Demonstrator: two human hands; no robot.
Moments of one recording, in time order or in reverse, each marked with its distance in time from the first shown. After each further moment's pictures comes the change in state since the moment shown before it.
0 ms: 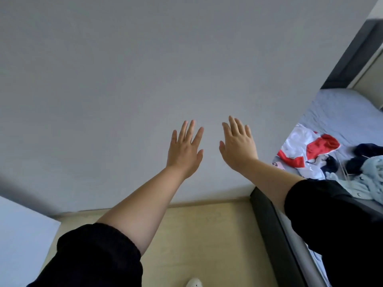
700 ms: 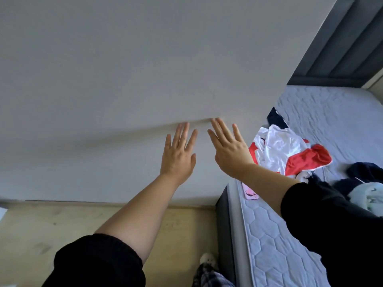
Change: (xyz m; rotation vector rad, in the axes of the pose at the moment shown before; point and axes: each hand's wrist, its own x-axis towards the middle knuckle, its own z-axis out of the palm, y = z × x) left_hand 0.213 0.224 0.150 -0.046 0.070 -0.106; right_hand 0.118 0.322 0.130 -0.330 0.178 -0.457
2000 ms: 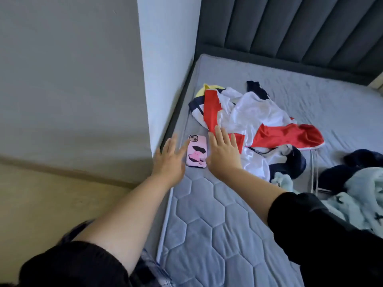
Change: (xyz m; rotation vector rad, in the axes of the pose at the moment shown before) left_hand -0.042 0.302 0.414 -0.120 -0.166 -0.236; right_hand -0.283 0.090 0.391 0.232 -0.239 0.162
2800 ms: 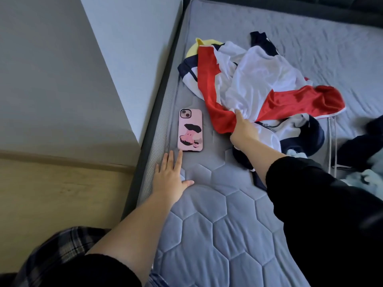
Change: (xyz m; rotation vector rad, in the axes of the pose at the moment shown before) left_hand -0.003 0.003 0.141 -0.016 -0.197 -0.073; right_hand 0.065 0.088 0.118 0.367 -0.188 0.477
